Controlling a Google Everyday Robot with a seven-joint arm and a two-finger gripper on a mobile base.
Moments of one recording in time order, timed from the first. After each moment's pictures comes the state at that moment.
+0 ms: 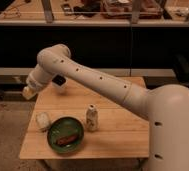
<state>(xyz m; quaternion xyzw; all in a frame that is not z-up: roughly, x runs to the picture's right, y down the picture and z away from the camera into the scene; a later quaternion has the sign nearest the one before) -0.302 0.021 0.661 0.22 -0.40 -0.84 0.30</state>
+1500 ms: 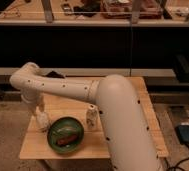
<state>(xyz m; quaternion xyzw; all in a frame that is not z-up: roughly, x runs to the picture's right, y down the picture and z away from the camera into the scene) -0.308 0.117 0.775 -0.07 -0.36 -0.85 0.38</state>
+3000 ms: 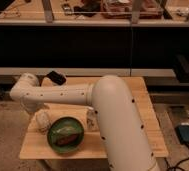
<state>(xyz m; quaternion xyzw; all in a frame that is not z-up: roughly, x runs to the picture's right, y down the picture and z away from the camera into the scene) -0.314 0.120 0.817 -0.07 -0.26 -0.88 0.39</state>
